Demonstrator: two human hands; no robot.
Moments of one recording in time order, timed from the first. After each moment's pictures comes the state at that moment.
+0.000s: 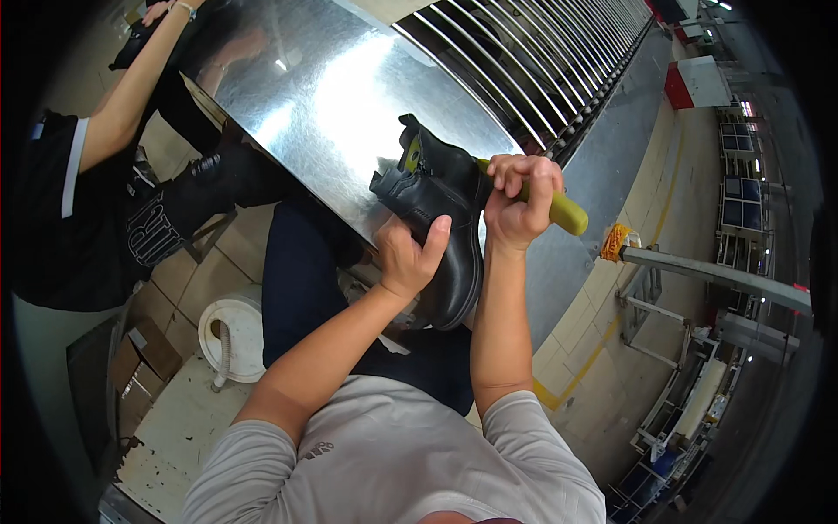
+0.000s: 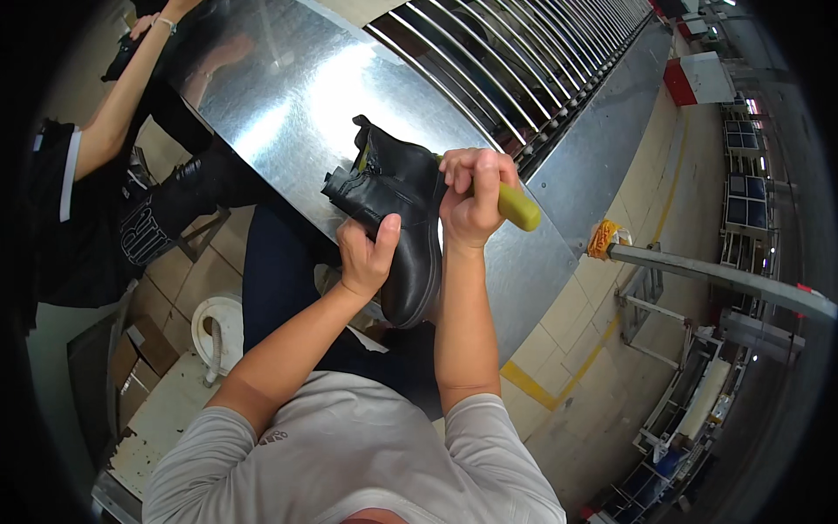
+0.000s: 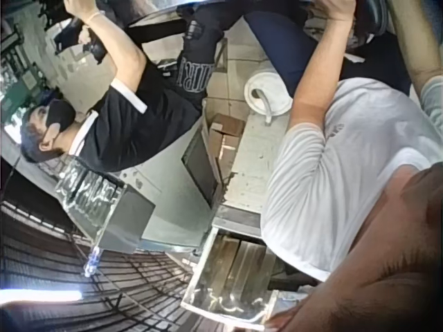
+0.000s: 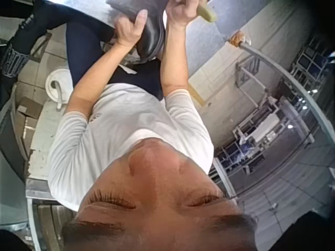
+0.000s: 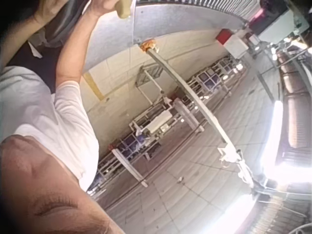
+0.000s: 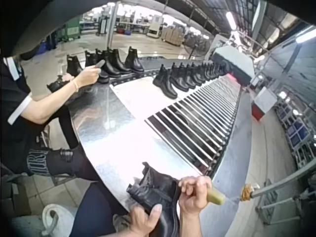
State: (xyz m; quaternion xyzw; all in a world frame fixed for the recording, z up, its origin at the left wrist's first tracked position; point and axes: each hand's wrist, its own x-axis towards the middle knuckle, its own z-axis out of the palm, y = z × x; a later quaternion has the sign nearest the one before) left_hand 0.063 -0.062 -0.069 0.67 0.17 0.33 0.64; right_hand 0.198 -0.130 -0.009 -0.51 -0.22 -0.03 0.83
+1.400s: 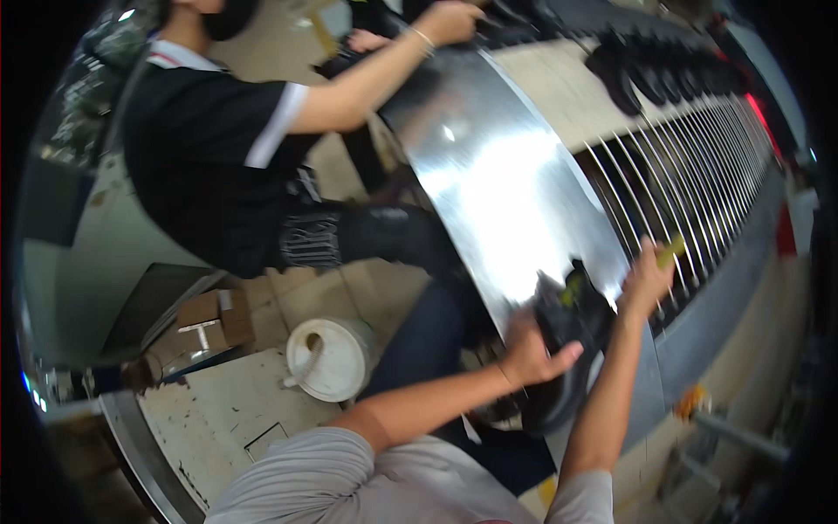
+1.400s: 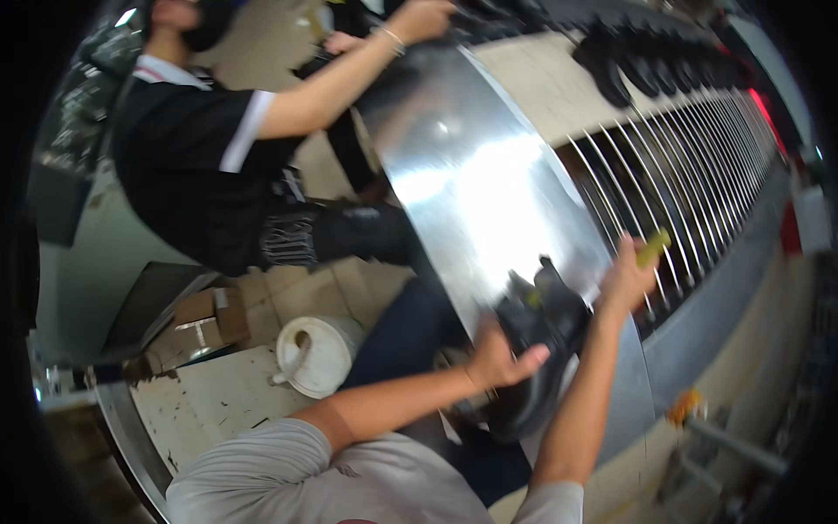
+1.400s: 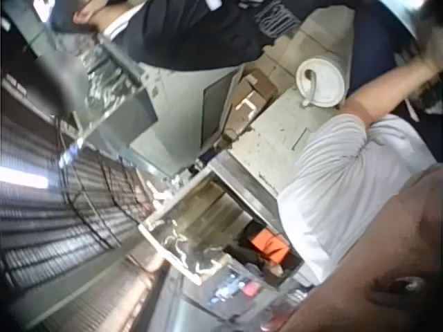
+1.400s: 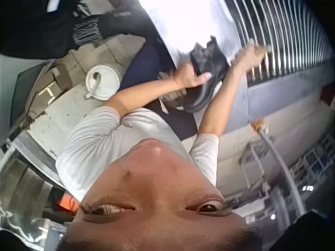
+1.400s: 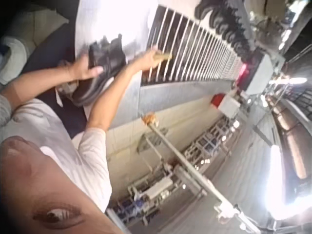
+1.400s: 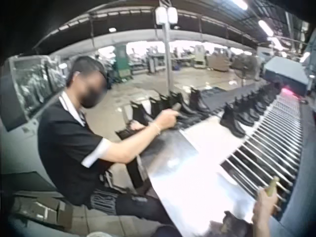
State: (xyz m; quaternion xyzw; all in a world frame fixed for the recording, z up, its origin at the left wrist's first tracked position) left_hand 0.071 -0.026 -0.067 0.73 0.11 0.34 0.57; right_hand 0.307 -0.082 -0.052 -0.72 -0.04 -0.06 0.69
